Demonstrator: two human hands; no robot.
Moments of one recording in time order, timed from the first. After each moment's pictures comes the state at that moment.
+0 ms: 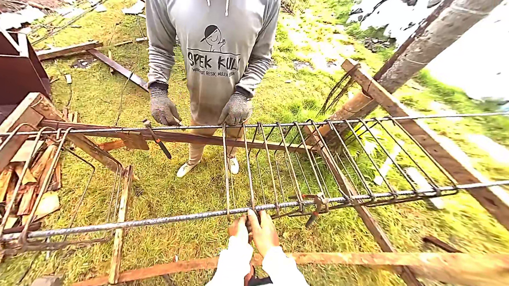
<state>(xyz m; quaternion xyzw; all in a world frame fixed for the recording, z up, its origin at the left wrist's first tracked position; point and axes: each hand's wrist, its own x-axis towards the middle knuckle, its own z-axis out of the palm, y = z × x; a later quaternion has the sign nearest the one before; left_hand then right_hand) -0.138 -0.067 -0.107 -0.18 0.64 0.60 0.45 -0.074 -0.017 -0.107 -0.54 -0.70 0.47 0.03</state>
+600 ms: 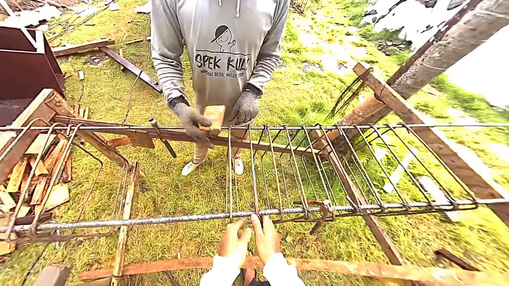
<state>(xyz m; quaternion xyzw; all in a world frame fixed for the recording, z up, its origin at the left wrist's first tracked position) -0.169 -0.115 -0.066 0.23 0.77 0.41 0.43 -0.075 -0.023 -0.111 -0.53 -0.70 0.48 0.06</state>
